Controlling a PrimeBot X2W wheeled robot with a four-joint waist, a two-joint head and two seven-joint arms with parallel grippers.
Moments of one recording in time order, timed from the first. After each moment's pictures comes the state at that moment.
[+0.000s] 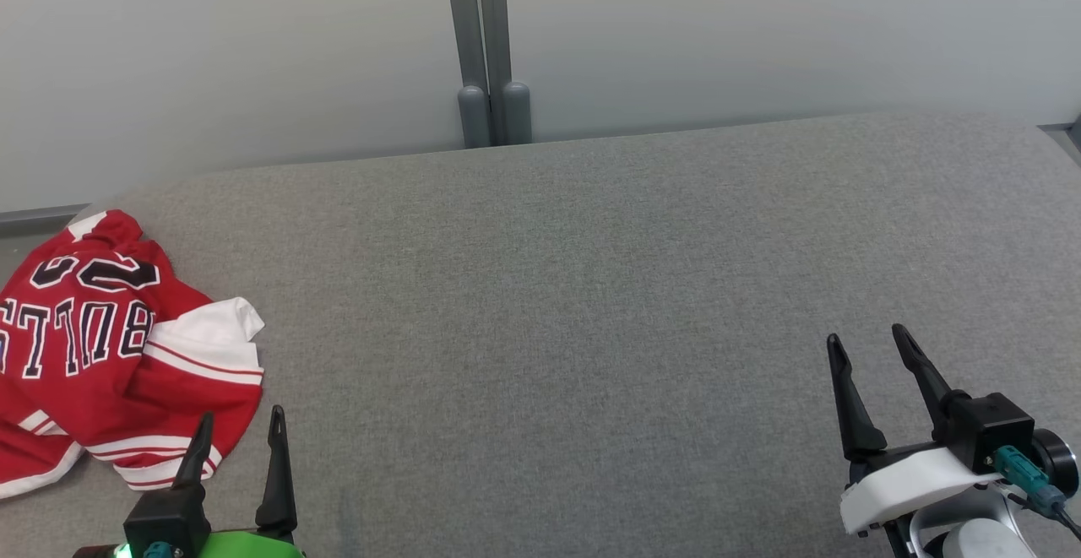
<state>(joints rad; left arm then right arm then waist) 0.05 0.07 0.06 0.25 -0.10 -0.11 -0.26 0.00 -0.13 0.01 0.18 0.12 0.13 -0.26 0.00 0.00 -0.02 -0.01</state>
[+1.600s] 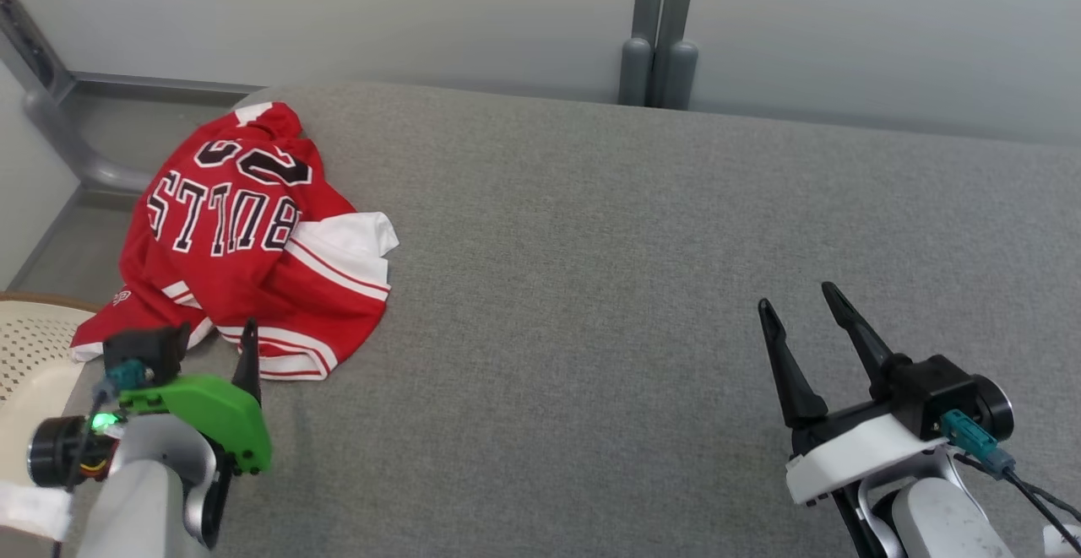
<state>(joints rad) -0.28 0.16 0.04 0.52 -0.14 -0.12 0.00 -0.08 -0.13 0.15 0.16 0.16 0.13 -0.26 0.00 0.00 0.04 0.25</state>
